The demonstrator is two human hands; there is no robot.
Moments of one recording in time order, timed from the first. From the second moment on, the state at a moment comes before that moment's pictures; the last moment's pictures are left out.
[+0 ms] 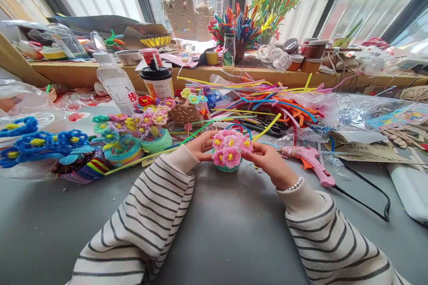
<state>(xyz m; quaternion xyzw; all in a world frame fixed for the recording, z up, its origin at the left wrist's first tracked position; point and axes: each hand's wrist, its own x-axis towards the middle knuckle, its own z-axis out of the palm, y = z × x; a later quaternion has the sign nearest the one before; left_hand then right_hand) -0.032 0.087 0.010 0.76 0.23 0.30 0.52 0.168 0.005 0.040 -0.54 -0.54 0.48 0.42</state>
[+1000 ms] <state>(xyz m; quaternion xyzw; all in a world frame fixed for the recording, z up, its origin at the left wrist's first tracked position) -0.025 0.031 0.007 0.76 0.42 0.49 0.12 0.169 0.013 0.025 -0.59 -0.60 0.35 0.41</state>
